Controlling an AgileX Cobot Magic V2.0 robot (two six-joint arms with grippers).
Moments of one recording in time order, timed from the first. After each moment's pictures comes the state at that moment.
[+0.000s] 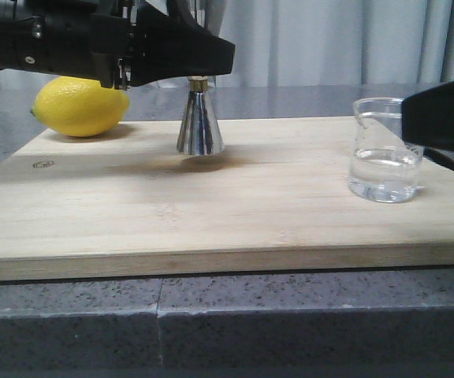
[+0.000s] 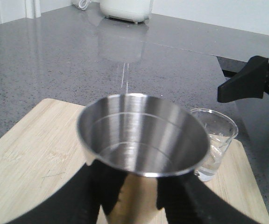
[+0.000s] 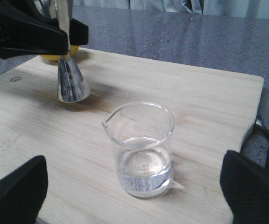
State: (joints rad) left arm -0.33 1.75 -1.00 -1.77 1.15 2.14; right arm 0.59 0.75 -0.18 0.28 -0.27 -0.28
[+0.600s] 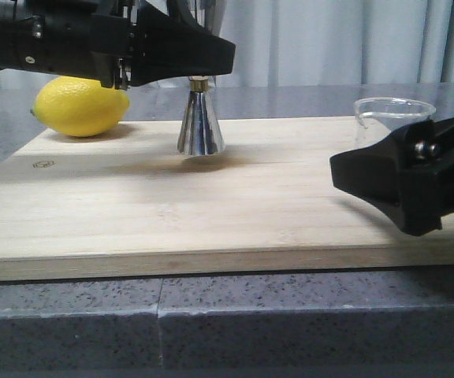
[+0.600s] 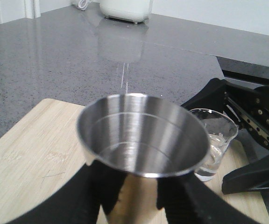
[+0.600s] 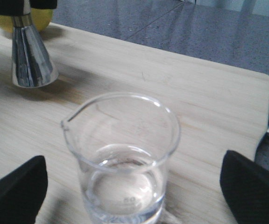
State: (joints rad) left arm -0.33 1.75 -1.00 -1.77 1.15 2.14; right arm 0.59 1.19 -0.18 0.20 -0.70 -0.26
